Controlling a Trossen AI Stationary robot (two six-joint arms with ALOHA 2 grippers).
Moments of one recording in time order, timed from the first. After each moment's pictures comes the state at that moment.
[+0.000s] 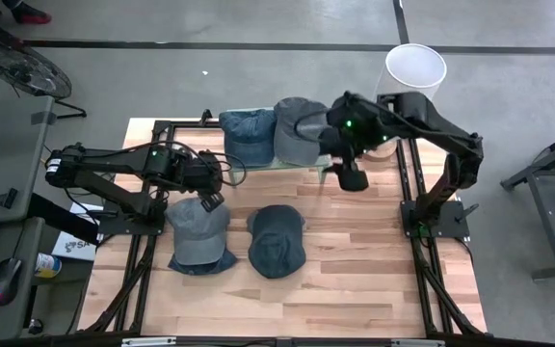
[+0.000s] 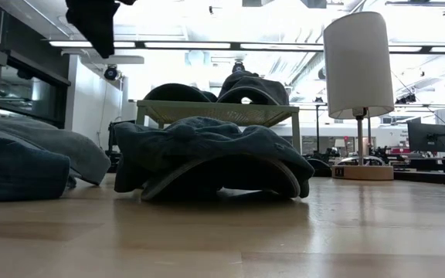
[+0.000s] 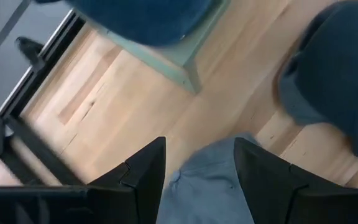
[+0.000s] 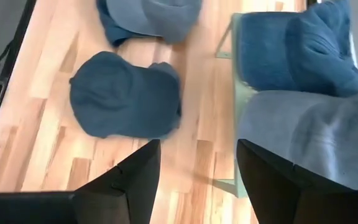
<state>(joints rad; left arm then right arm) -0.08 1.24 1.33 -1.35 -0.42 -0.67 -0.15 1.69 2.24 -1.51 -0.10 -0.24</state>
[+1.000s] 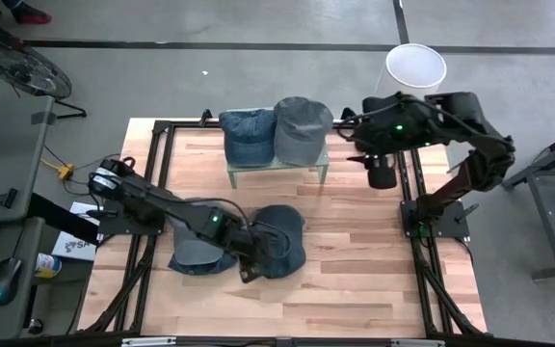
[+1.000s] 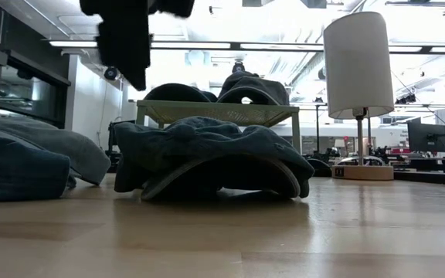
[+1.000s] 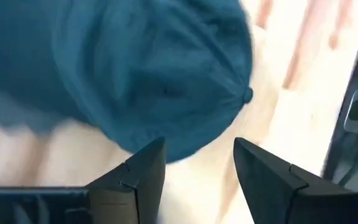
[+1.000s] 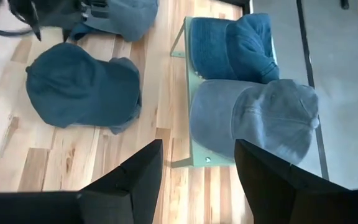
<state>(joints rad) -0.37 1.68 1.33 -0.76 -0.02 -0.78 -0.05 1.53 2.24 -1.57 0.16 -0.23</state>
